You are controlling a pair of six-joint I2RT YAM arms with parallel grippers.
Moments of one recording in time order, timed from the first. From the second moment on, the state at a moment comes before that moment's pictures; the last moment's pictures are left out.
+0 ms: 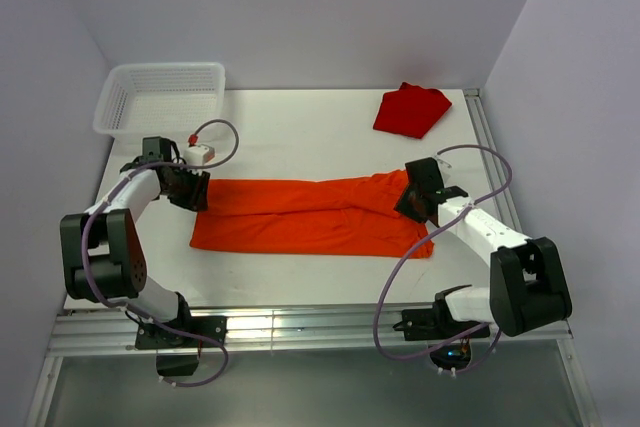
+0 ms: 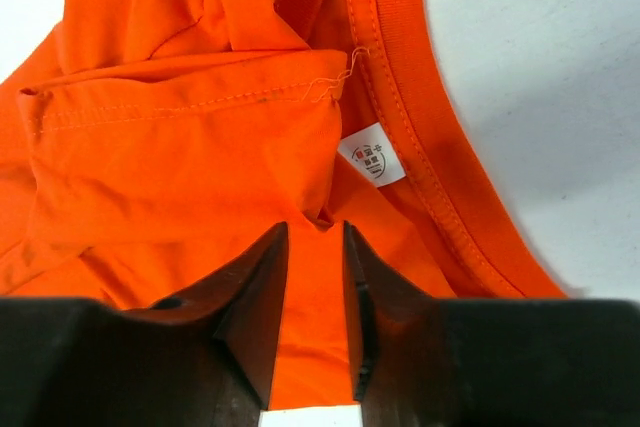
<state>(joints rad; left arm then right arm) 0.10 1.54 0.95 -0.57 0.36 0.45 0.25 1.29 0.67 -0.39 0.18 0.74</state>
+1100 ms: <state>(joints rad) 0.04 1.67 1.22 -0.64 0.41 0.34 0.31 1.85 1.26 -0.50 0.17 0.64</state>
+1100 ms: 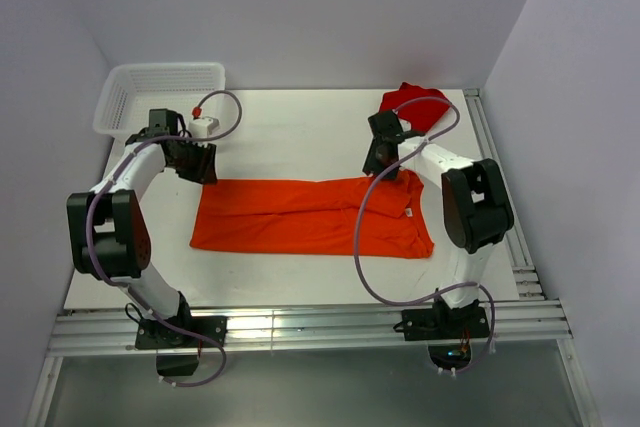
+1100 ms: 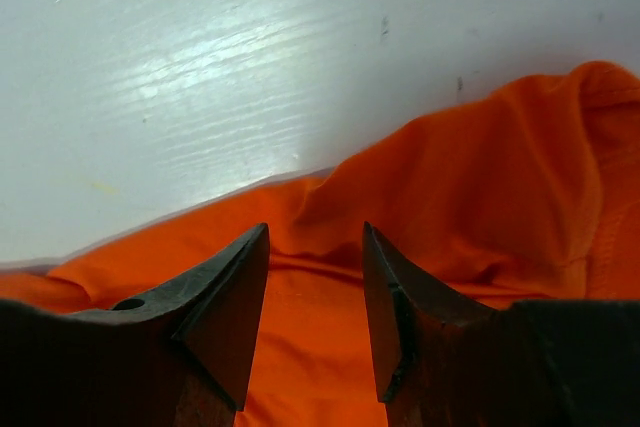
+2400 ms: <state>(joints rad) 0.01 1.68 1.20 -0.63 0.40 0.34 0.52 1.66 1.11 -0.54 0.26 0.73</state>
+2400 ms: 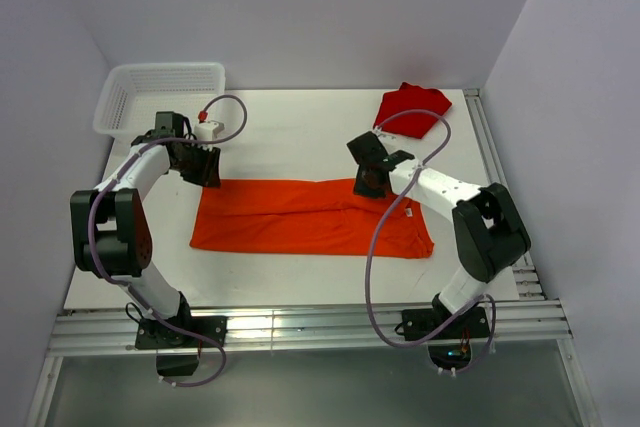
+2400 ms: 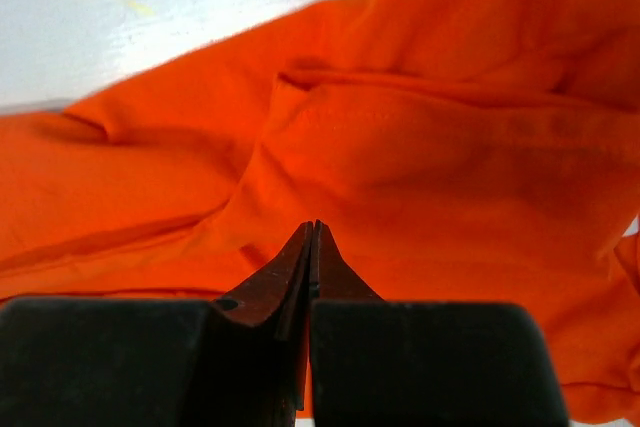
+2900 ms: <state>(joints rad) 0.01 1.68 1.18 -0.63 0.40 0.34 0.56 1.75 1.22 -0.58 0.35 0.74</state>
